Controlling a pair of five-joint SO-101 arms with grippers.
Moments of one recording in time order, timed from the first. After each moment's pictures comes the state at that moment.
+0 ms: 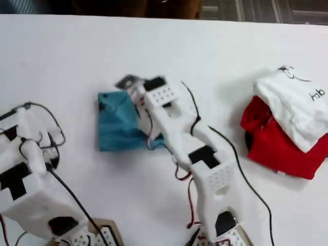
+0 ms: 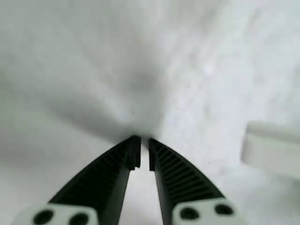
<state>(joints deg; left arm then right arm) -40.7 11.2 26.8 71.1 -1.6 -31.7 30.5 -9.1 81.2 21.1</state>
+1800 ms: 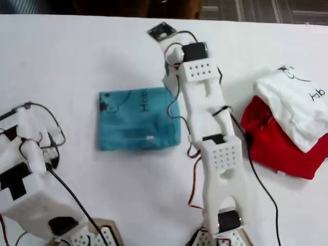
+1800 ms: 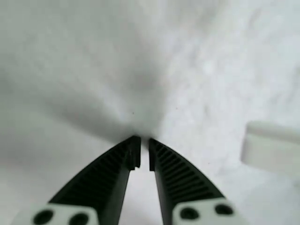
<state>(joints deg) -40.7 11.2 26.8 71.1 -1.6 -17.2 45.2 -59.8 100.0 22.6</state>
